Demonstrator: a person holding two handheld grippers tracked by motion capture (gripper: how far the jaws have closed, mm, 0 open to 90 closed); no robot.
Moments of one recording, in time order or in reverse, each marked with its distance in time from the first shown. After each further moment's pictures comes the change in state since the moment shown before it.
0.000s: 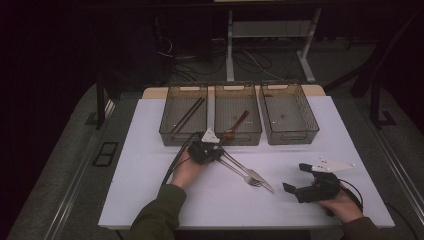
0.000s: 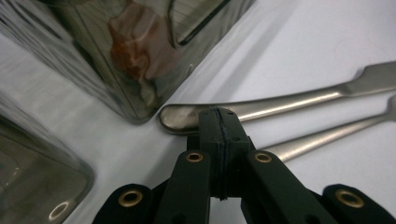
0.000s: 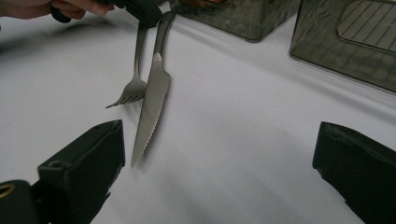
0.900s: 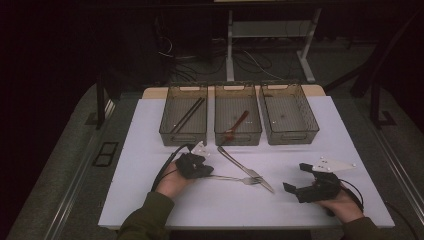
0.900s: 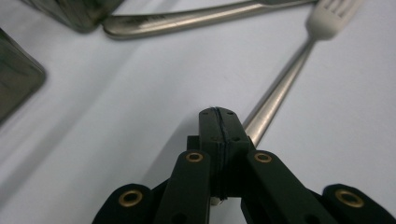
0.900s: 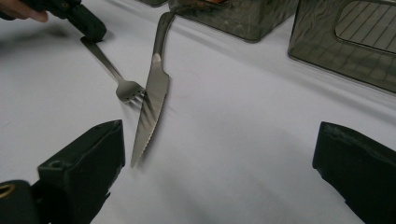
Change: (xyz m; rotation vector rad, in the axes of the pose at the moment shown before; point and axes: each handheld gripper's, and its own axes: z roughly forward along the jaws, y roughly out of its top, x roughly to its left) left arm -0.022 -0.028 -0.044 0.126 -0.098 0.035; right arm 0.000 0.000 -0.001 -0.003 -0.004 0.004
